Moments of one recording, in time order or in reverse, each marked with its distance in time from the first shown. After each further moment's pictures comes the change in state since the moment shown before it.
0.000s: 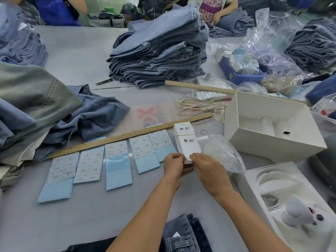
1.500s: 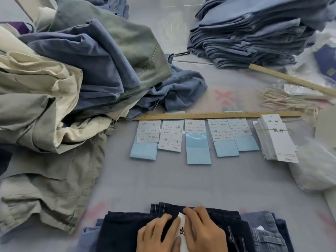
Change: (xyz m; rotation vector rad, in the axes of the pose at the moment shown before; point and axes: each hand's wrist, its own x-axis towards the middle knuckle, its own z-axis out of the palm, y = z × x) left_hand -0.217 -0.041 -0.360 2.479 0.075 0.727; right_hand -0.130 -0.265 0.078 0.241 -0.111 -0.172
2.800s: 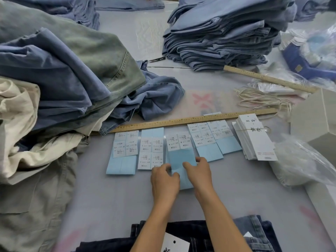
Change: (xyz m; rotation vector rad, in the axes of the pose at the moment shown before) left_hand 0.222 -0.004 -0.025 -1.763 0.103 -0.894; right_hand 0.162 0.080 0.014 0.664 0.056 1.056
